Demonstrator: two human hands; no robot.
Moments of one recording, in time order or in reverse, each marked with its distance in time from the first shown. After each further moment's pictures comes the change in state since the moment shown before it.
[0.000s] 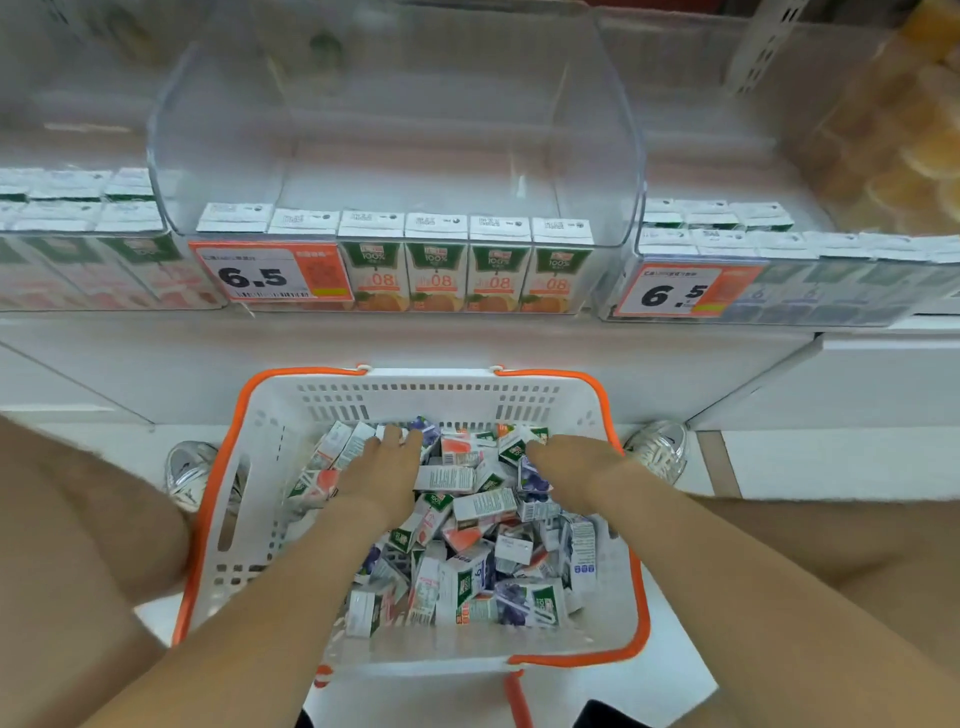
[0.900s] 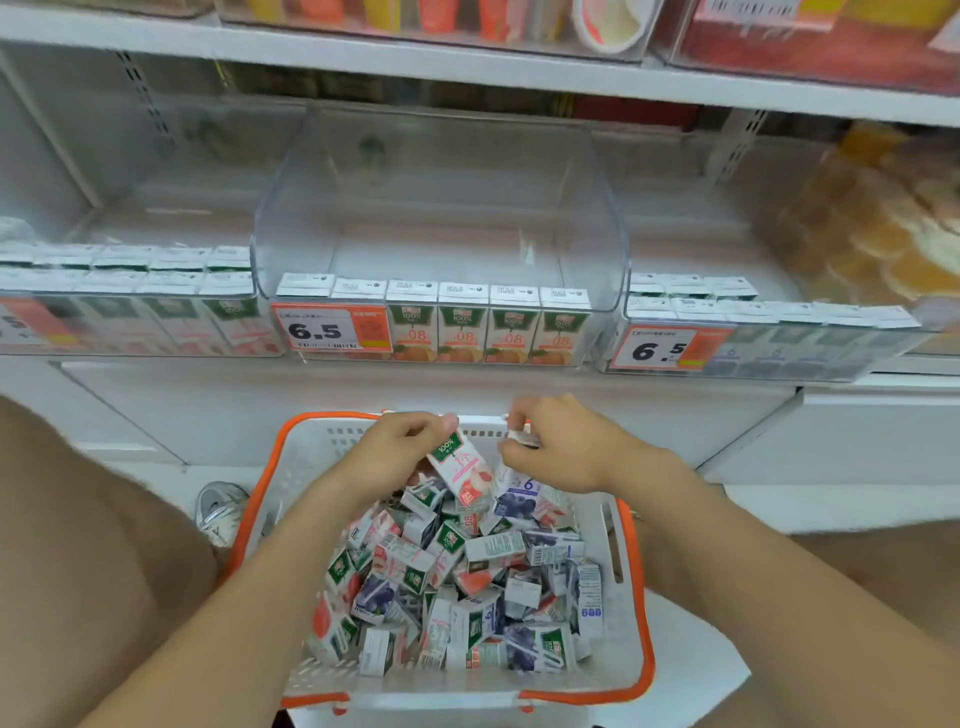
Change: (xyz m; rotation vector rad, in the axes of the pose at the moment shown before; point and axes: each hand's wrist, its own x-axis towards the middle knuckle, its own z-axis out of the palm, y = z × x) left_hand -0.052 -0.009 -0.105 -1.206 0.111 0.143; right_hand -0.066 -0.017 -0.097 0.485 0.482 -0.120
